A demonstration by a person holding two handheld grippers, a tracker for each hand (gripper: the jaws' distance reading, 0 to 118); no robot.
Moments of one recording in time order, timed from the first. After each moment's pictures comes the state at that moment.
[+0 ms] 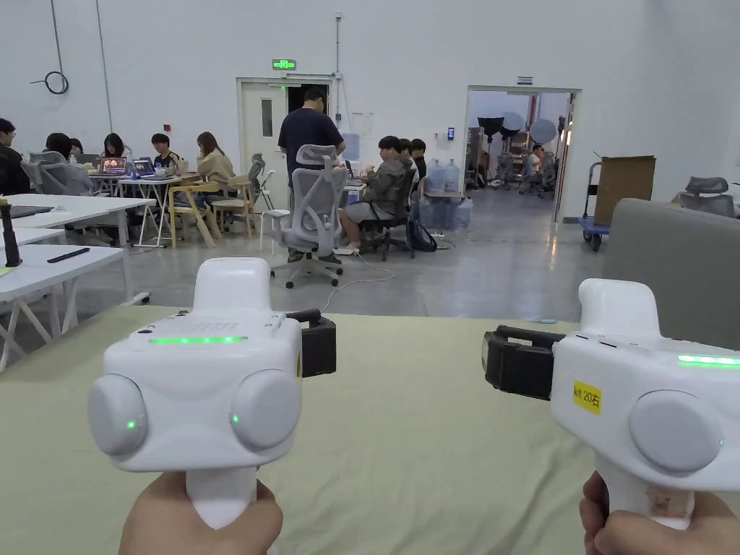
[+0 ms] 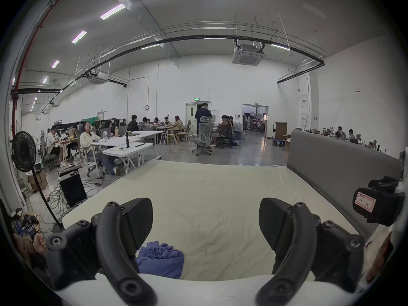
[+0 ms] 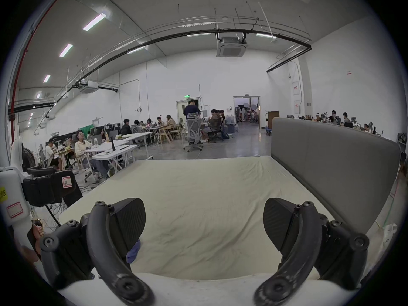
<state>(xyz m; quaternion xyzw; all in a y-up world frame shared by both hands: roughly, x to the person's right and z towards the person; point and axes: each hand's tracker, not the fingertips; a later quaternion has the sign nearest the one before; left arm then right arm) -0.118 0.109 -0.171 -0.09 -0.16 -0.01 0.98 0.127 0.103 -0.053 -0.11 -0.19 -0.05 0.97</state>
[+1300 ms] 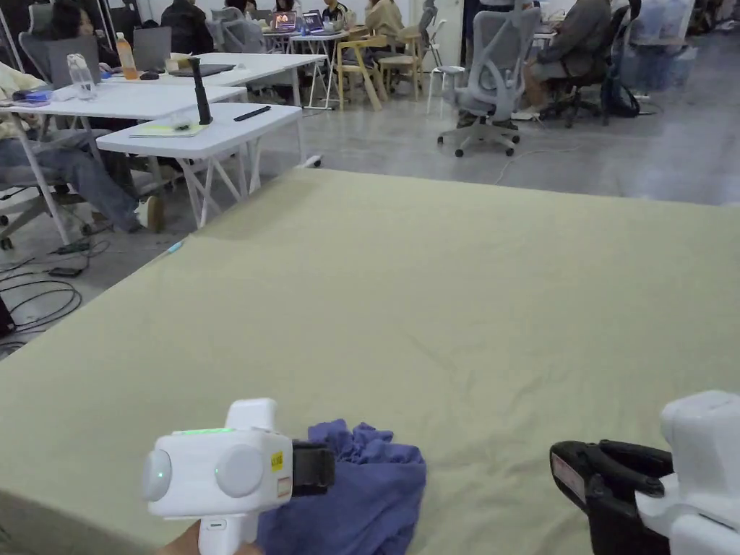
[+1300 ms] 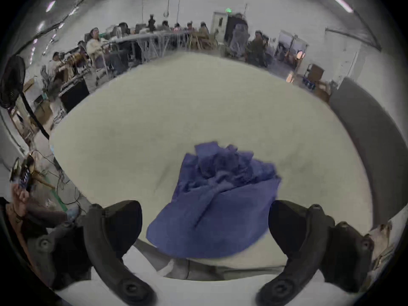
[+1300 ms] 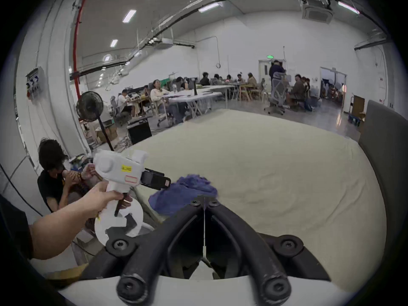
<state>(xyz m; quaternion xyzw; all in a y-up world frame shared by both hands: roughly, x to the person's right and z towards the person) -0.294 -0.186 -0.394 -0.46 -0.08 0.02 0.88 0.020 -0.021 -0.167 -0.27 0.11 -0.02 0.96</state>
